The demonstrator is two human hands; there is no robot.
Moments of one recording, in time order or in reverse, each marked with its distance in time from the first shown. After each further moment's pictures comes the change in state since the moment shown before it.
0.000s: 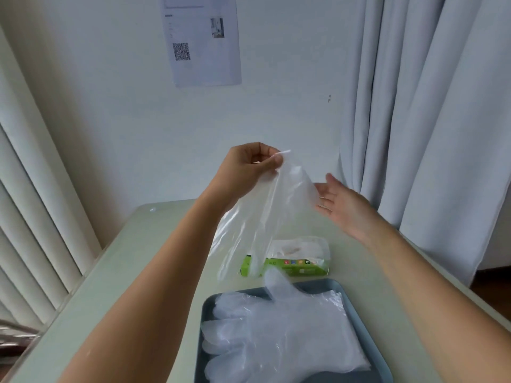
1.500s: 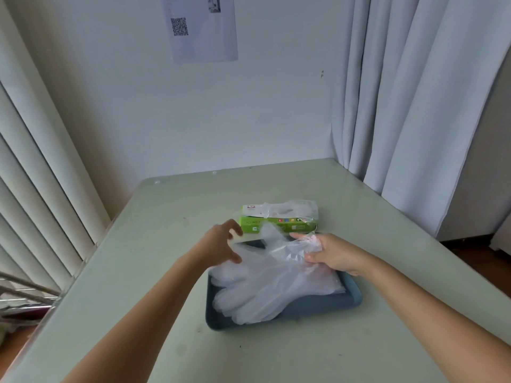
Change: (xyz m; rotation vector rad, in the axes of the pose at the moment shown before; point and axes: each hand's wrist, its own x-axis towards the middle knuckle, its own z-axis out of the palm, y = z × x) left_hand -0.138 -0.105 -0.010 0.759 -0.272 -0.446; right_hand -0.118 0.090 0.003 -0.650 -0.243 0.232
